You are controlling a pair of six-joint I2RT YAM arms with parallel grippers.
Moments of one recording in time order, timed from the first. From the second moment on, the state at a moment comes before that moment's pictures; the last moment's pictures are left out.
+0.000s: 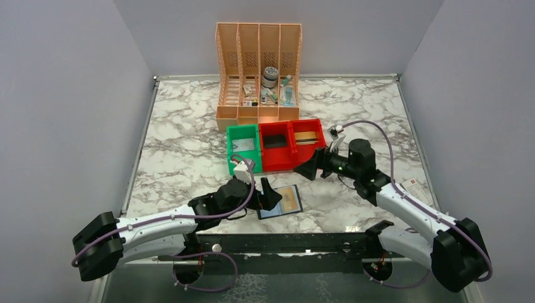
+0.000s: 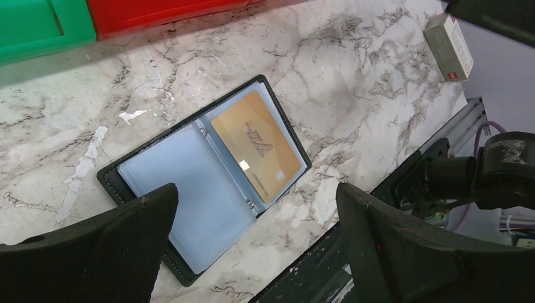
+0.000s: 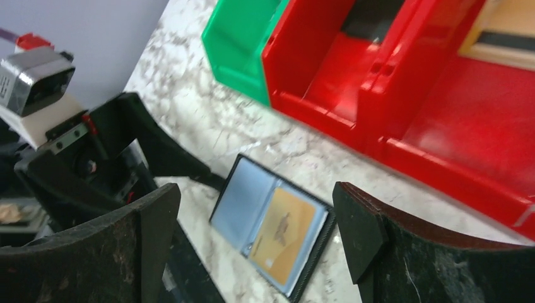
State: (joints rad) left arm -1.06 0.93 0.33 0.13 -0.19 -0.82; right arm 0.46 1.01 0.48 0.20 -0.47 0.48
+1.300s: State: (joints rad) left arm -1.06 1.14 0.34 0.28 -0.13 -0.87; right arm 0.55 1.36 0.47 0.12 -0.60 0.52
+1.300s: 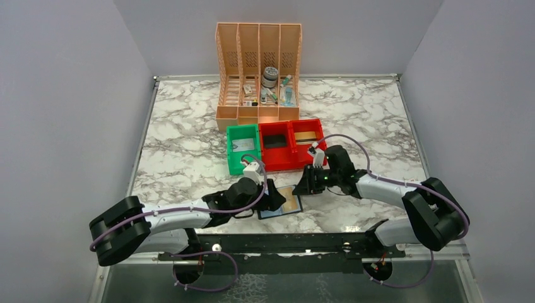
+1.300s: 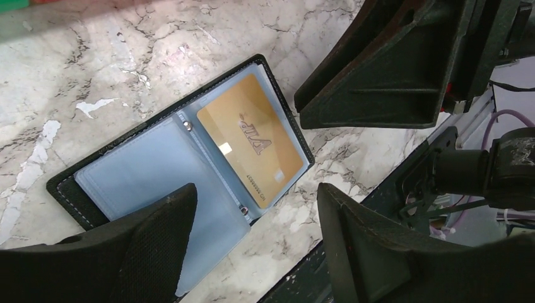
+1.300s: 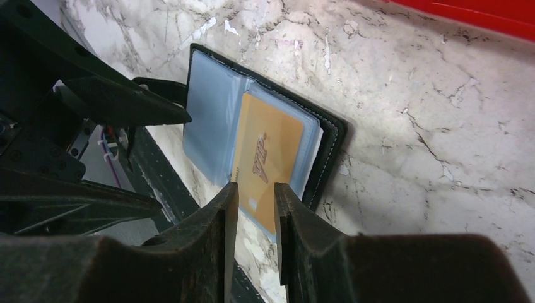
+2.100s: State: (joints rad) left arm -1.06 1.32 0.36 0.36 -0.10 -0.98; right arm 0.56 1.51 0.47 0.21 -0.63 0.54
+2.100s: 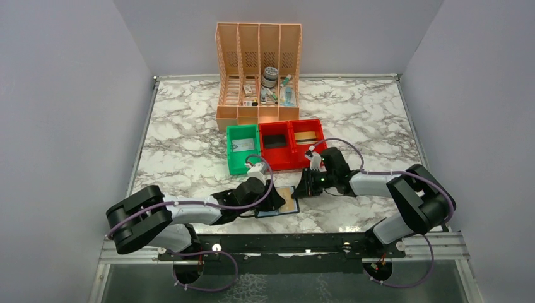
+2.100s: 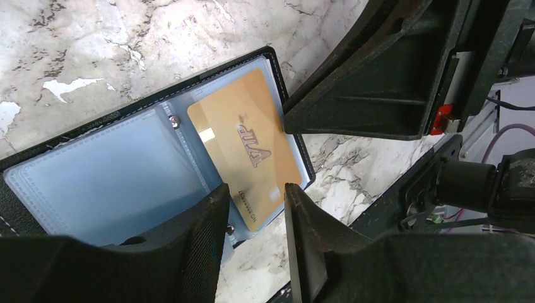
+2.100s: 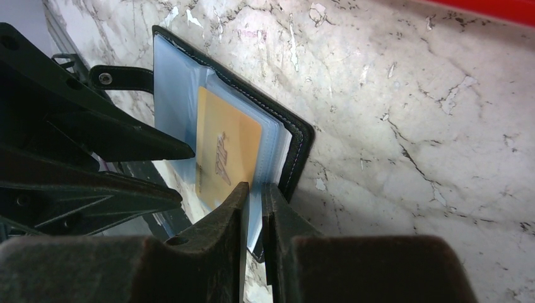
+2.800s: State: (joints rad) left arm -1.06 1.29 0.32 0.39 -0.12 -1.05; right arm 0.56 1.36 0.53 0.06 -0.60 0.41
